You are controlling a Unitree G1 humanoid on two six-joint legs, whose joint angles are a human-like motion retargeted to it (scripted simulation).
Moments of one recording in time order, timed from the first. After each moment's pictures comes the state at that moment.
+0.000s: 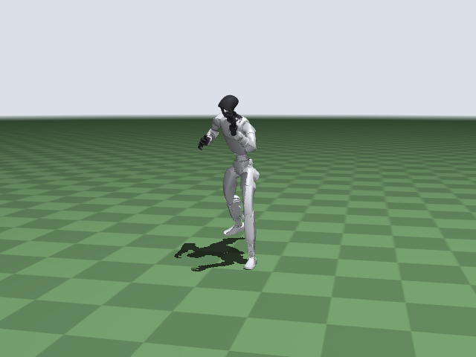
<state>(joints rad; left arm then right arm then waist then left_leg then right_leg) -1.23 0.96 -0.06 -0.05 0.07 -0.06 0.65 -0.03 -0.59 0.27 -0.64 0.07 -0.15 -0.25 0.27 -0.27 0.44 -0.47 0.49 0.61 0.39 -0.01 -0.19 0.10 -0.55 -0.23 0.20 -0.06 0.16</state>
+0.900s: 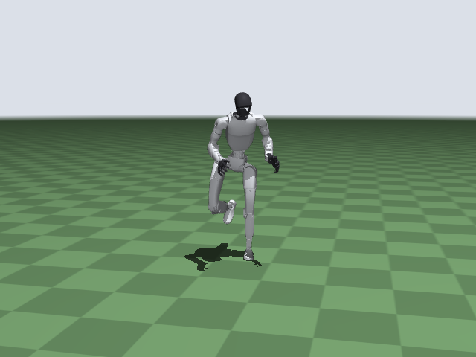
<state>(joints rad) -0.23 0.33 -0.19 0.04 -0.31 -0.23 0.46 -0.40 -0.43 0.24 0.17 -0.19 -0.11 -0.69 0.54 0.10 0.39 -0.25 0.21 0.27 0.17 -0.23 -0.11 -0.54 0.05 -0.14 1.72 -0.48 -0.14</state>
